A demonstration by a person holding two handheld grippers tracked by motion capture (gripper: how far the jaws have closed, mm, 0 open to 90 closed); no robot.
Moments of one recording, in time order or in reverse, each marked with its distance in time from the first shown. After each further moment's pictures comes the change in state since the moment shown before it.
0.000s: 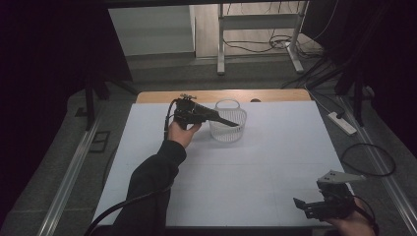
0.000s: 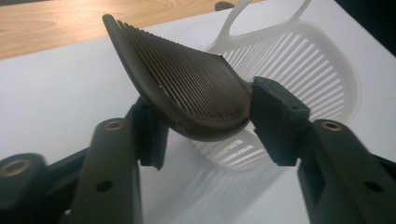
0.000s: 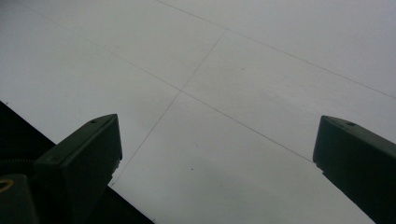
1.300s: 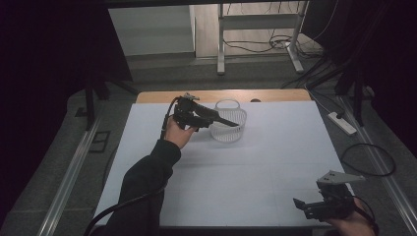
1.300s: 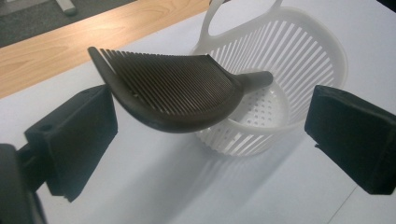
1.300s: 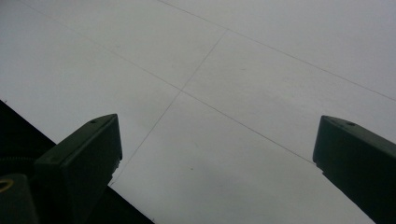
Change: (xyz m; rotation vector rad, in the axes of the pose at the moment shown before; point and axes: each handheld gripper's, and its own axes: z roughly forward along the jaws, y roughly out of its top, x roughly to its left) left arm -0.014 0.004 -0.017 0.019 0.048 0.151; right arm 0.001 0.000 0.000 0.000 -0.004 -0.009
